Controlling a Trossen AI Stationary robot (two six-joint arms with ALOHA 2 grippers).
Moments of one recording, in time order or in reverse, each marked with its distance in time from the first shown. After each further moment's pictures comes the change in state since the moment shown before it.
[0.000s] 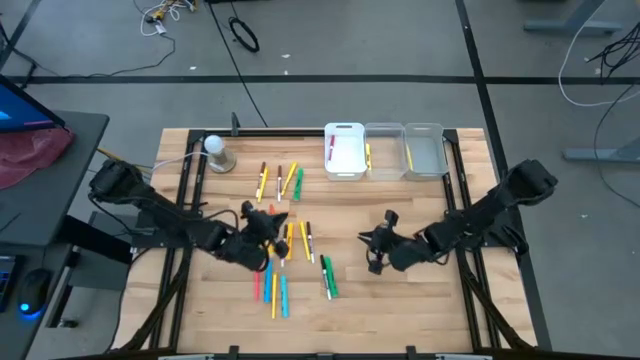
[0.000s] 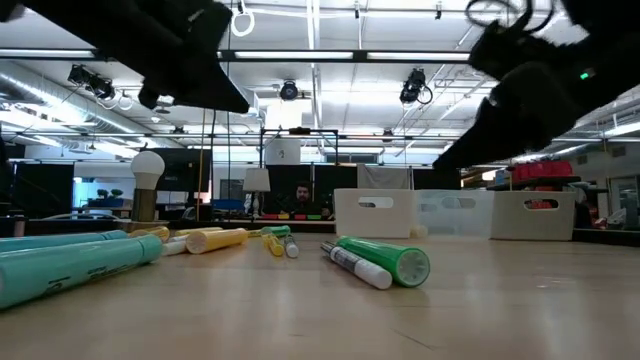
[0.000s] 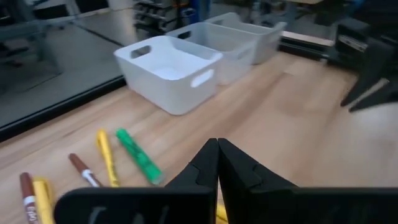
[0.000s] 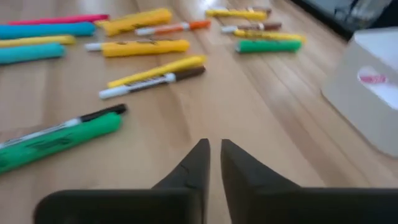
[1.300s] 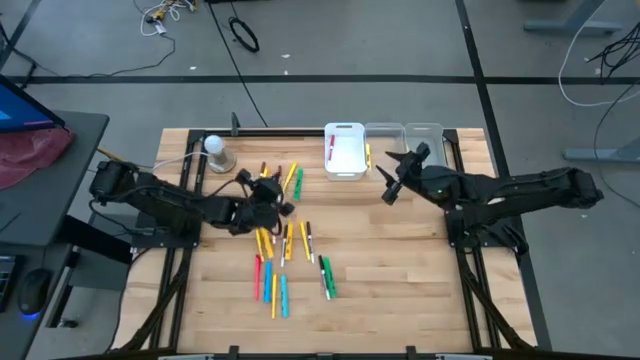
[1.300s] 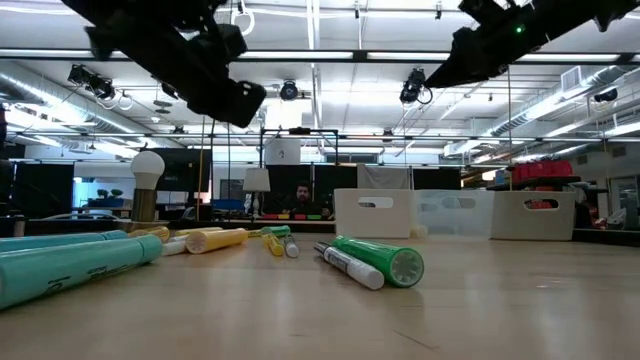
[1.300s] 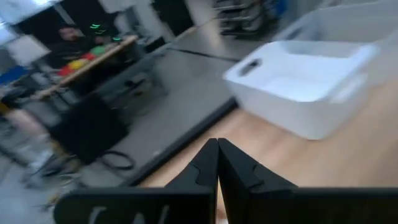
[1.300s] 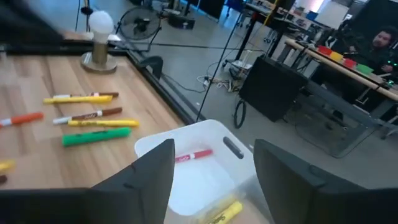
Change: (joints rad) left arm 0.316 -0.006 0.000 0.038 -0.121 0.444; right arm -0.484 -0.560 0.070 -0.240 -0.025 -0.523
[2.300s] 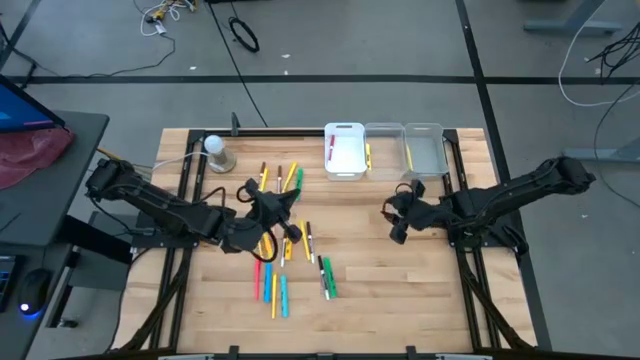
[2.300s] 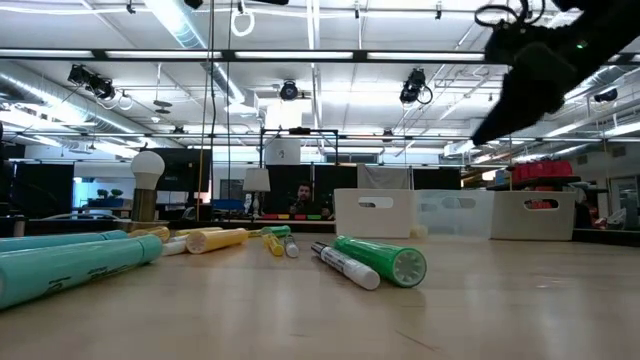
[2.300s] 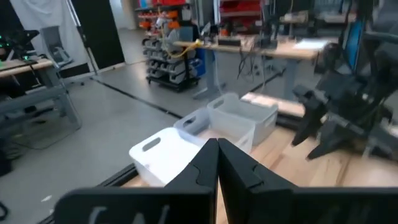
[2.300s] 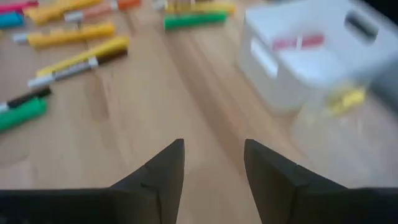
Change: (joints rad) left arm -0.258 -0.035 0.341 -0.028 0.057 0.000; right arm 0.276 0.054 -0.048 -0.409 -0.142 0.552
